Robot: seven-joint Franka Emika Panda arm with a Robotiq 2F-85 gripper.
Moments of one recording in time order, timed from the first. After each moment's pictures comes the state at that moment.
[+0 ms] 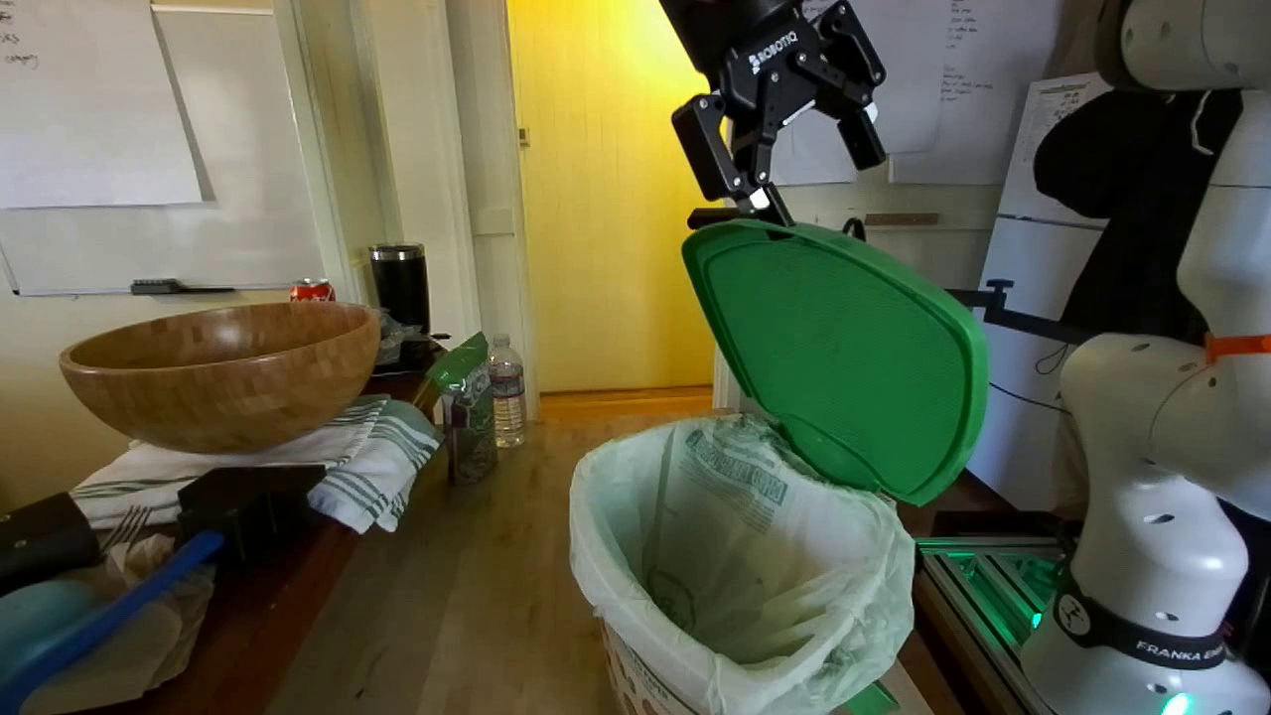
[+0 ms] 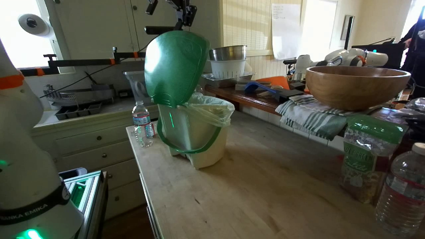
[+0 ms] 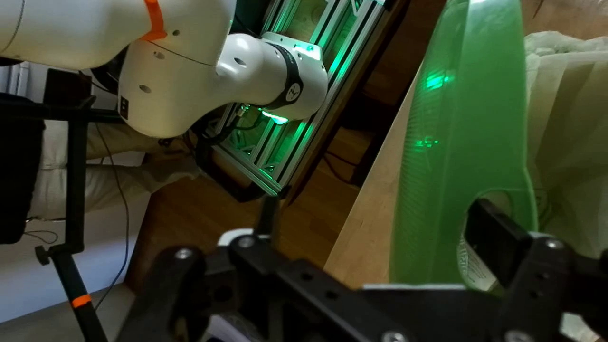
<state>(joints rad) 0.07 -0.03 0.00 -1.42 0.03 0.84 1.18</state>
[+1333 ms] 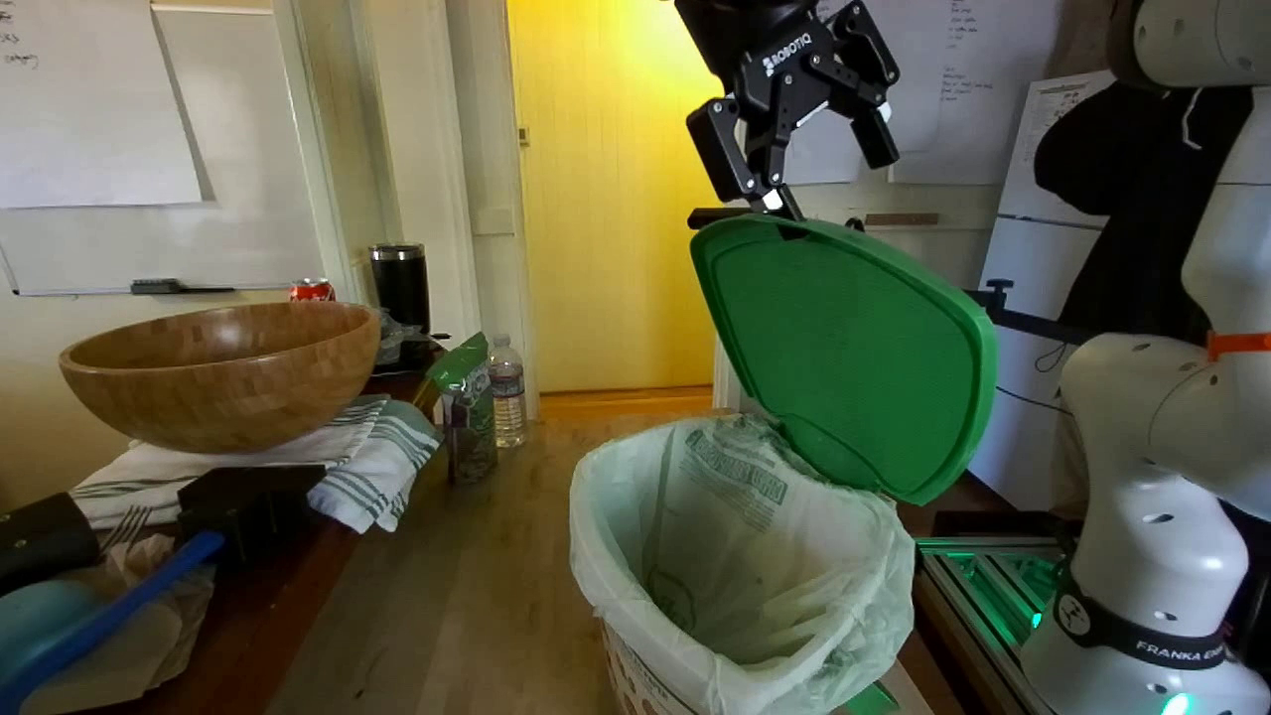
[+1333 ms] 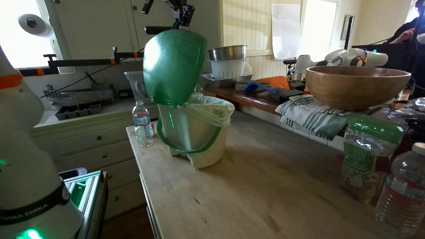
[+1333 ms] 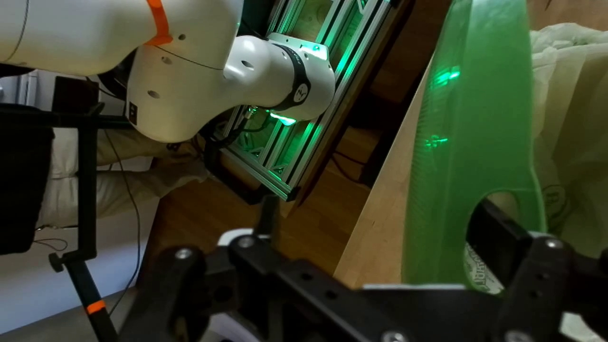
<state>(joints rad) 0.05 -0.06 0.02 -1.46 0.02 0.84 1.20</state>
